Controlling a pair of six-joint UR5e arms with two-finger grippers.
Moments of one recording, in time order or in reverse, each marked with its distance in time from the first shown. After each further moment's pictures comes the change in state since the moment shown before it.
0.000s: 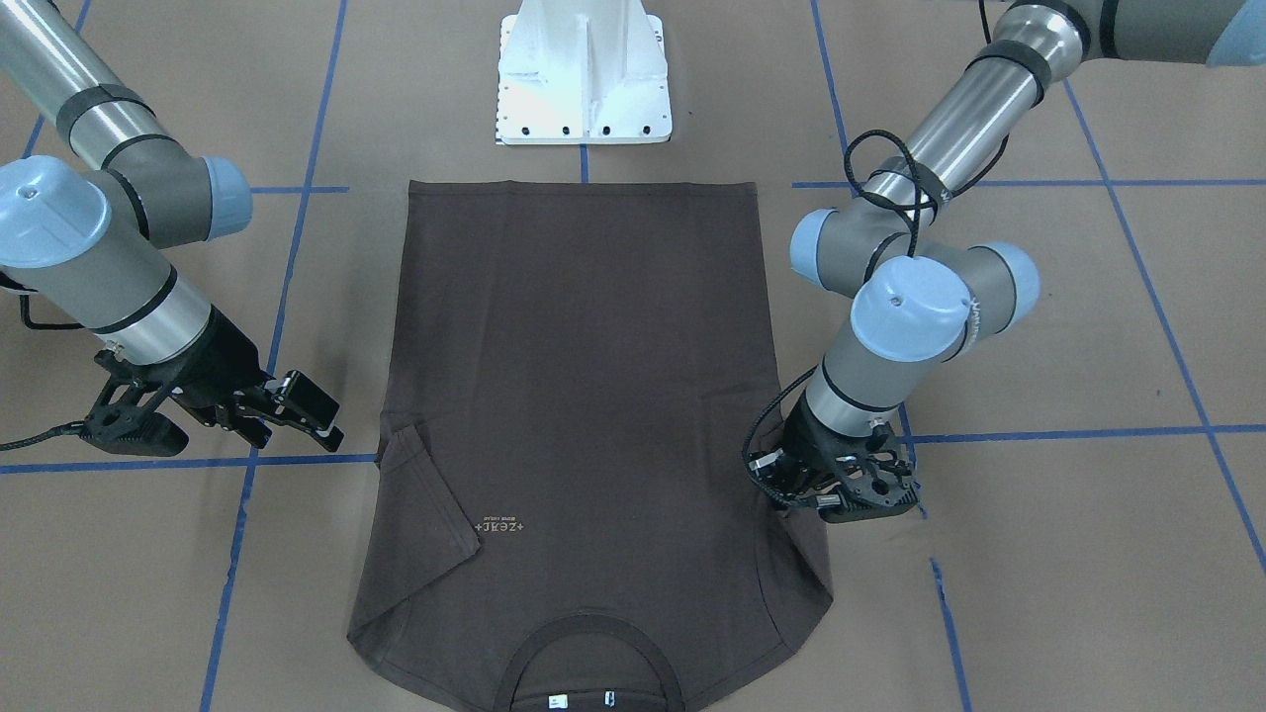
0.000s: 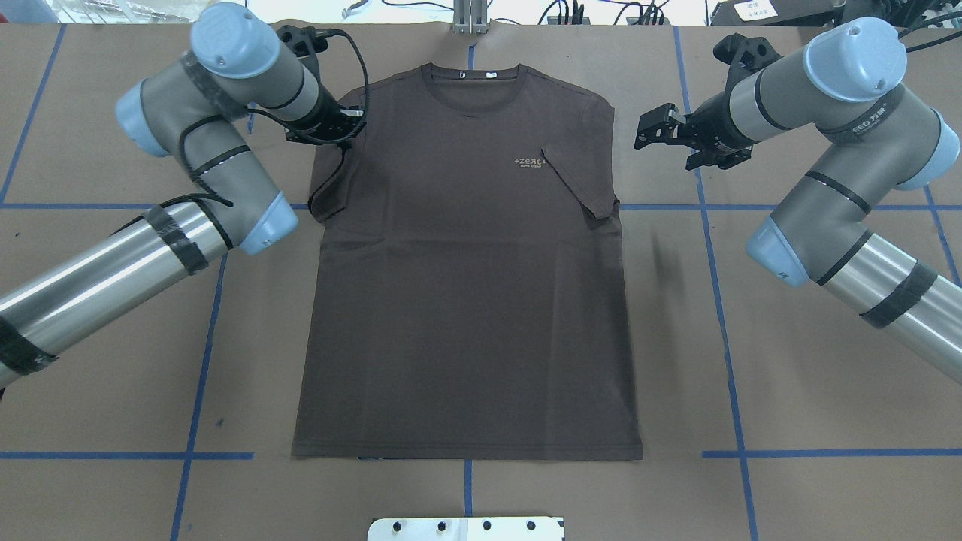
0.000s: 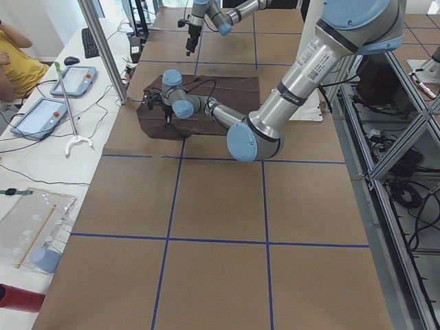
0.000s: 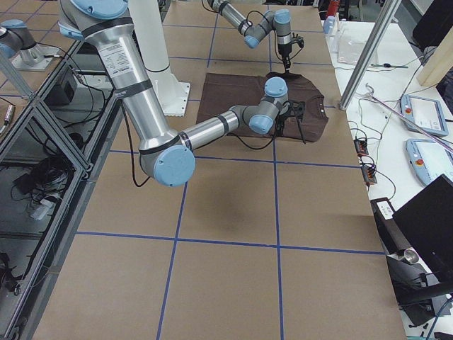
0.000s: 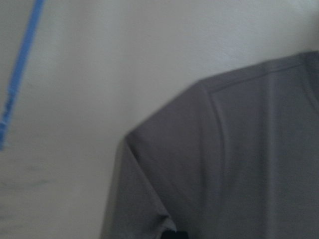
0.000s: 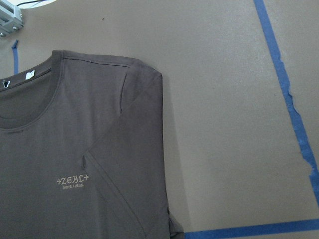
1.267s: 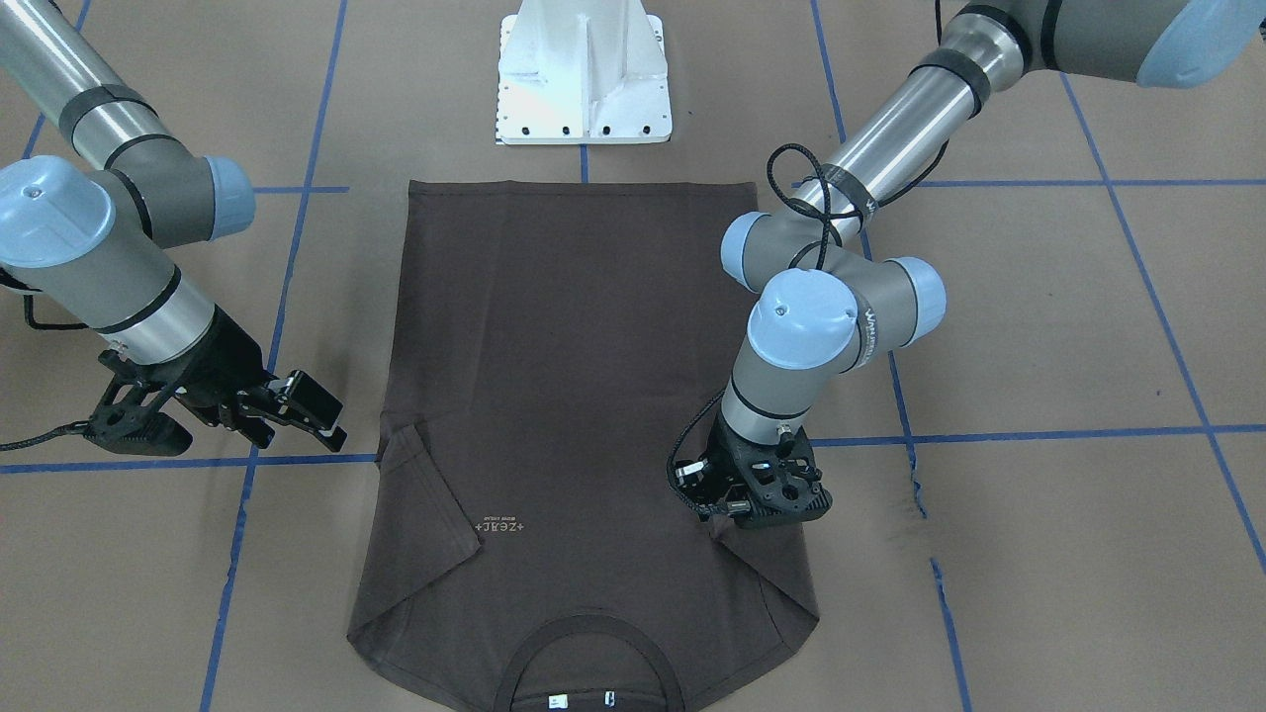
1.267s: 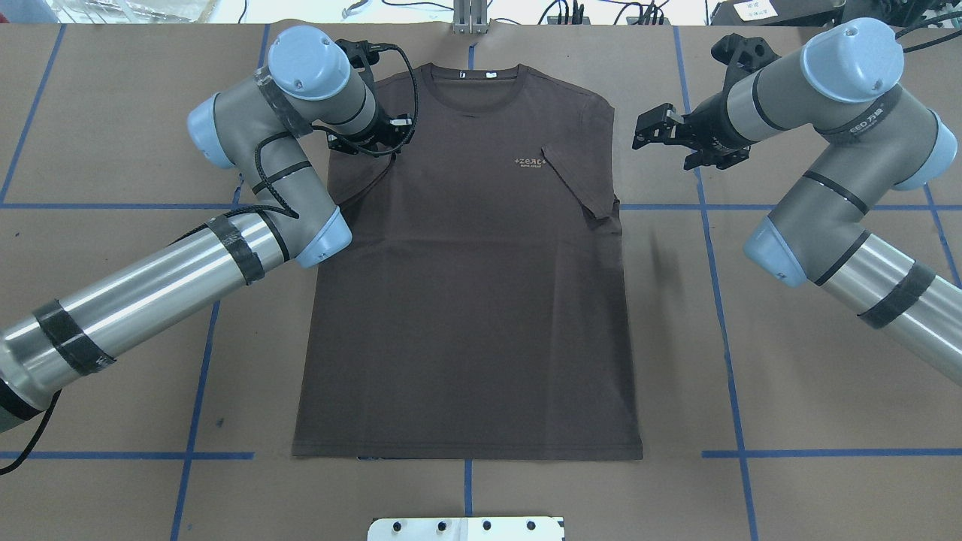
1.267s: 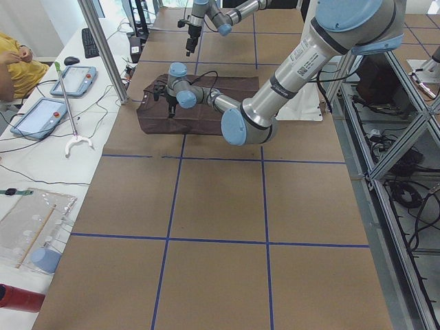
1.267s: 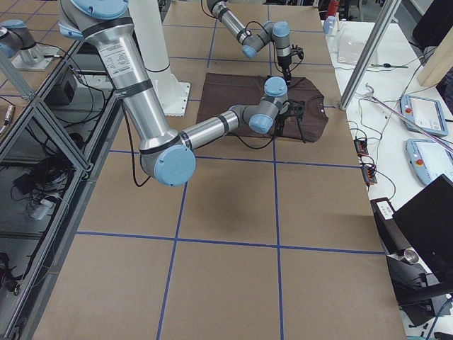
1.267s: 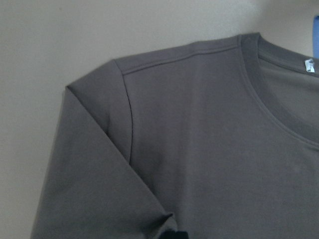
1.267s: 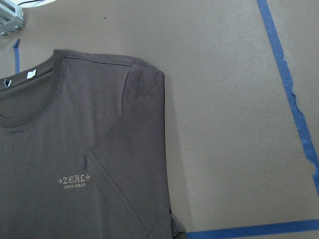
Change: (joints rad) left arm 0.064 -0.088 0.082 -0.008 0.094 -0.036; right arm -0.007 0.004 0.008 0.001 -0.007 0.012
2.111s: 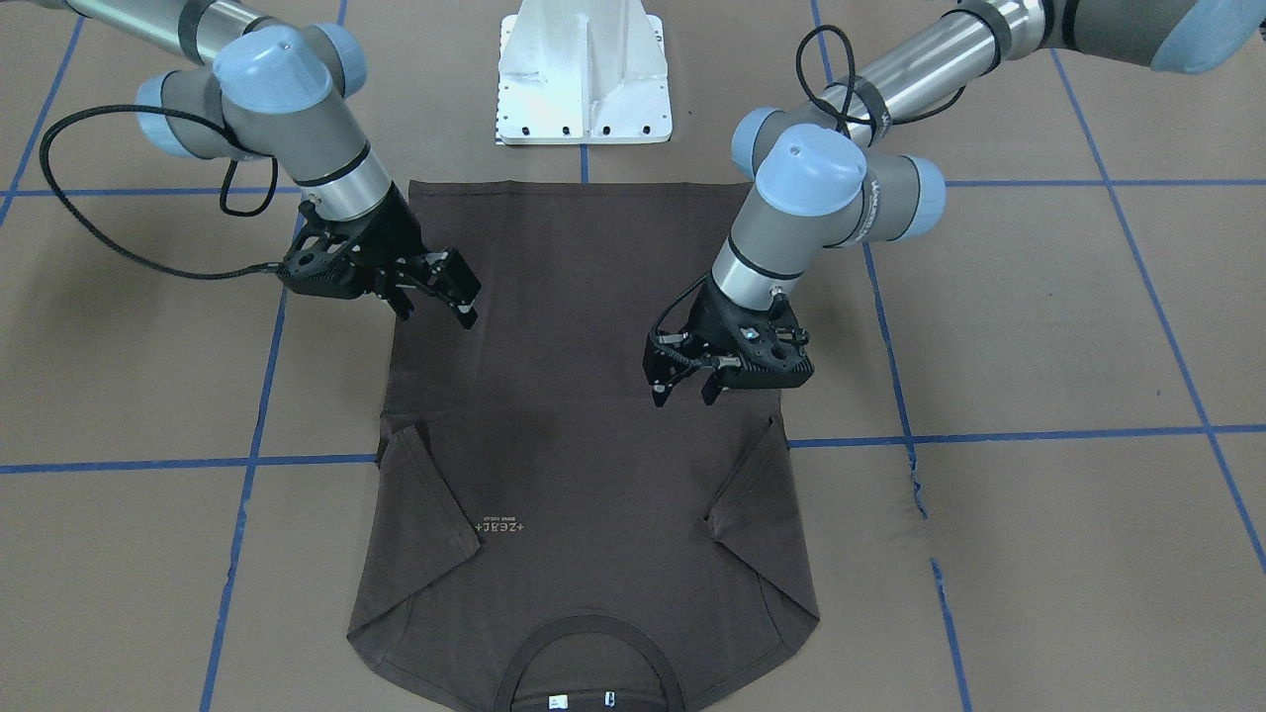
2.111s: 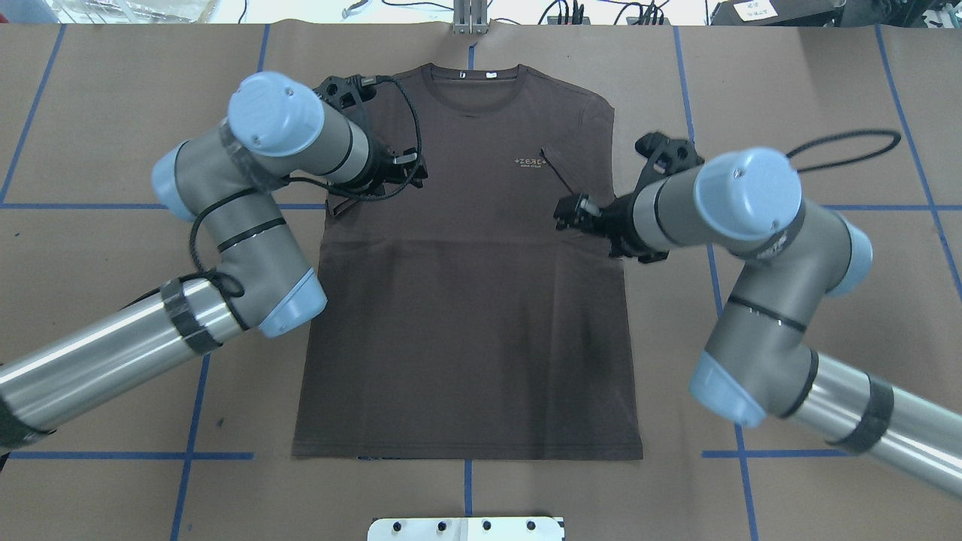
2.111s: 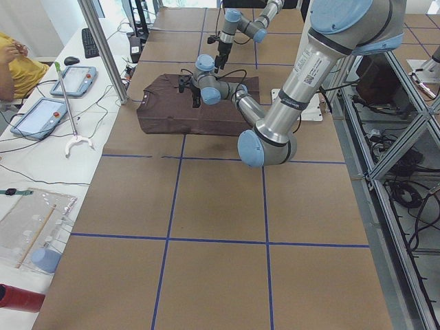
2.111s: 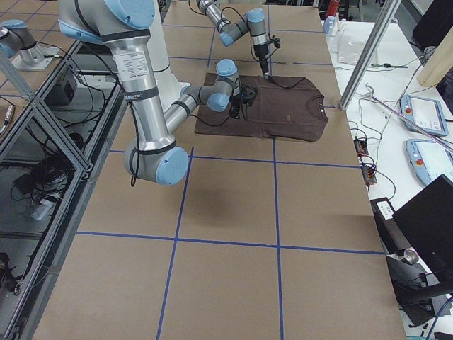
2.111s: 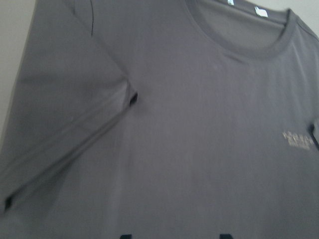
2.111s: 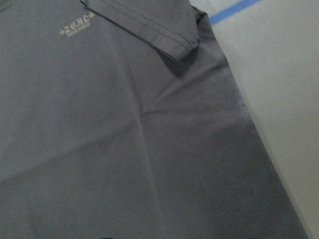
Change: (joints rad) left arm 0.100 0.252 -0.499 0.078 -0.005 -0.132; right arm -0.423 -0.131 0.374 -0.253 -0.339 0.400
